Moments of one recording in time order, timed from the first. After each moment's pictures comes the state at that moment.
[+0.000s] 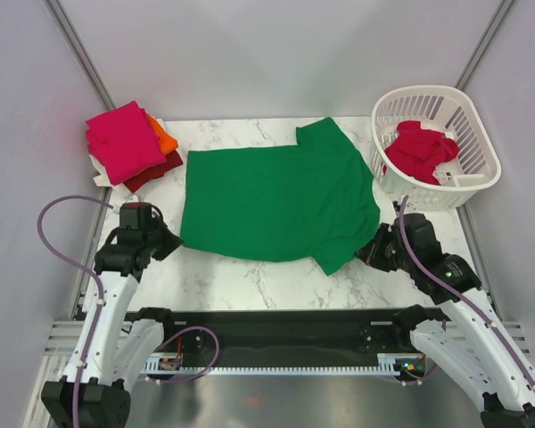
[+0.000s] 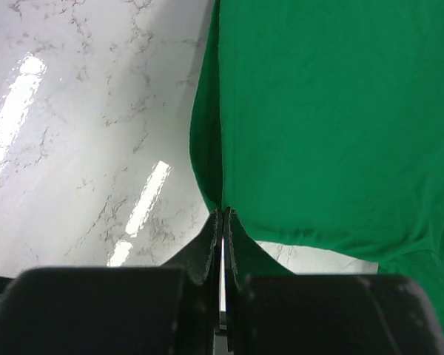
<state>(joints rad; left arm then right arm) -0.05 0.79 0.74 -0.79 0.01 -0.72 0.42 0.65 0.73 -0.83 -0.07 0.72</state>
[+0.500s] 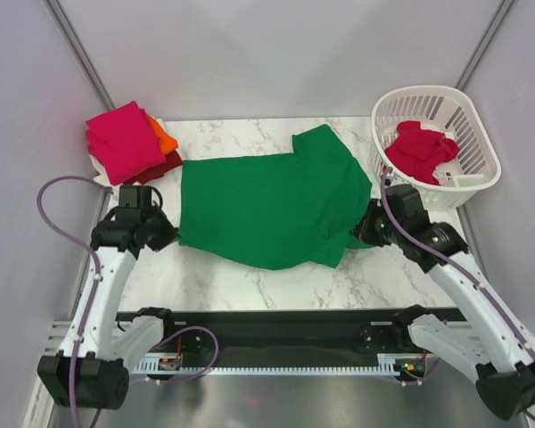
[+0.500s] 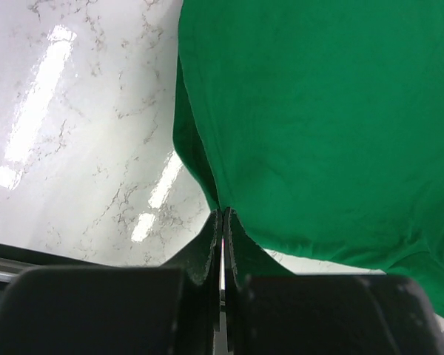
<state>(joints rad) -0.04 0.88 0.91 -0.96 0.01 -0.69 0.42 0.84 0.91 -0.83 -0.03 0.64</state>
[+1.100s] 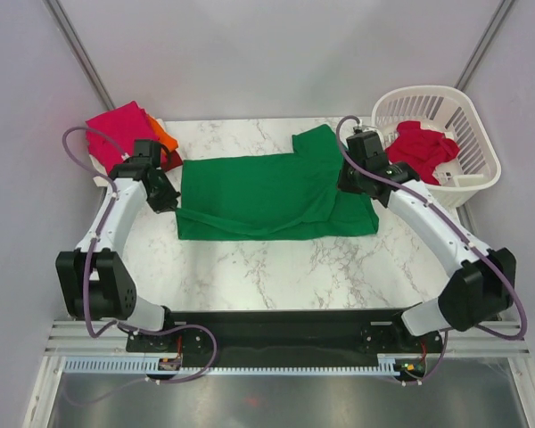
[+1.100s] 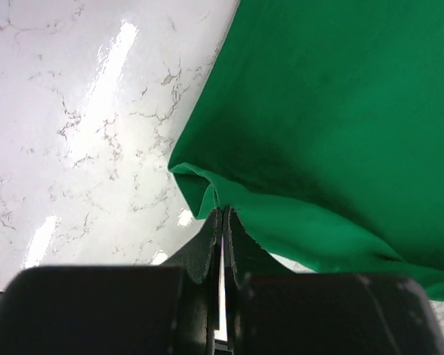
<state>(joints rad) -0.01 1.44 1.24 -0.90 -0.09 -0.58 0.41 1.42 1.29 -0.64 0.17 0.52</state>
